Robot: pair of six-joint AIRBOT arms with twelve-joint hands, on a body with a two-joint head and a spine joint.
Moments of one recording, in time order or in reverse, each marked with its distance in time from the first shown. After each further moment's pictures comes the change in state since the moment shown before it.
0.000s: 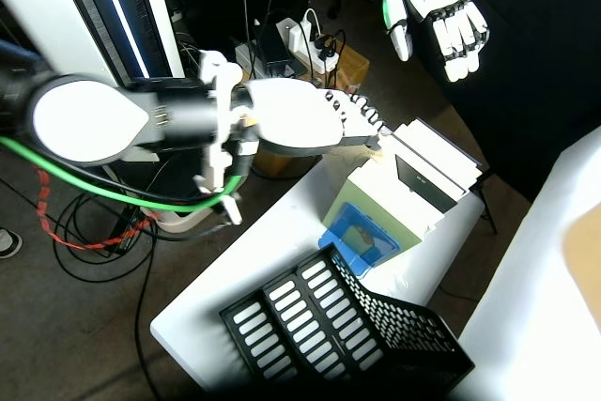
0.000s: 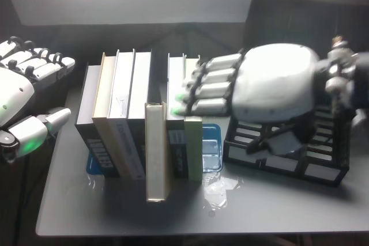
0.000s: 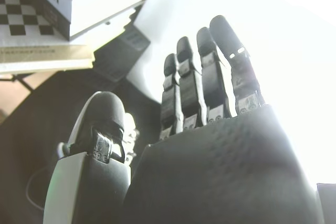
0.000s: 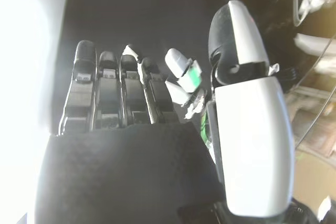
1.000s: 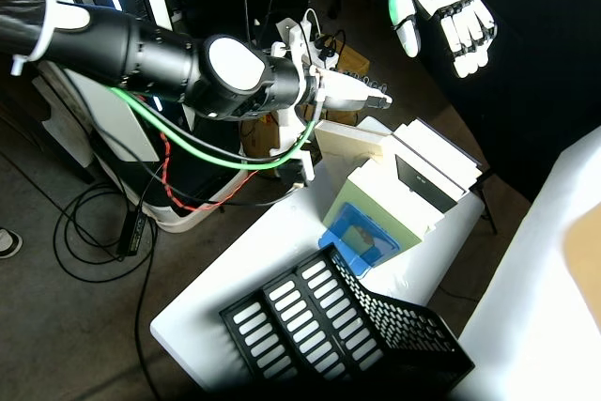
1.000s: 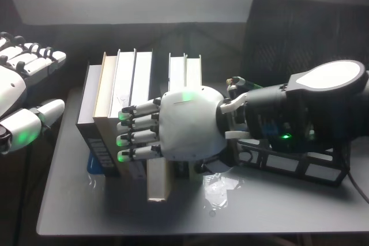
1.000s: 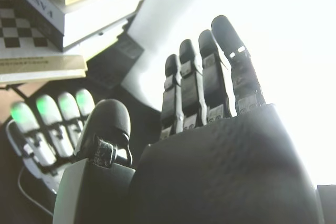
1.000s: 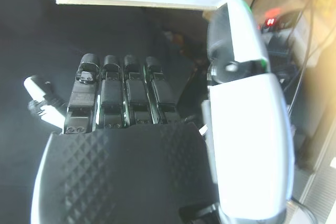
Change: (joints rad) left arm 0.014 0.007 0.010 -0.031 -0.019 0.000; right arm 0.018 -0.300 0.124 -0.298 -0.128 -0.024
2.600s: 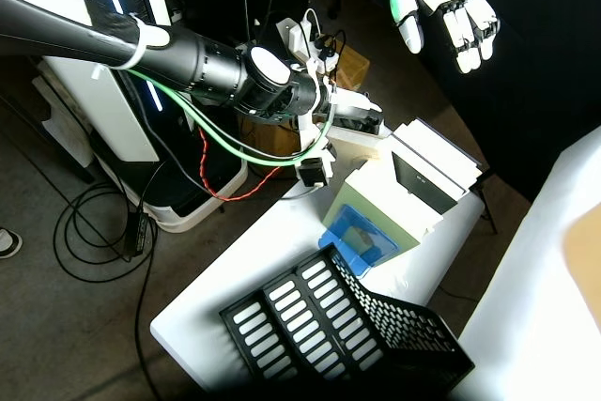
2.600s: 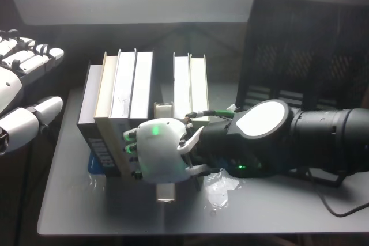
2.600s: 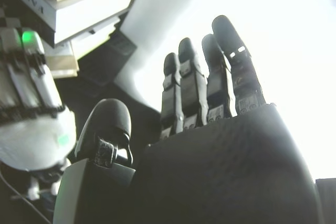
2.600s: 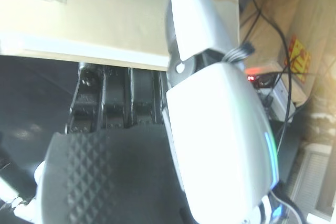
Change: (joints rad) left arm 0.024 -0.006 0.003 0.002 -0.065 -0.045; right arm -0.072 -0.237 0.195 -0.219 -0.149 -0.009
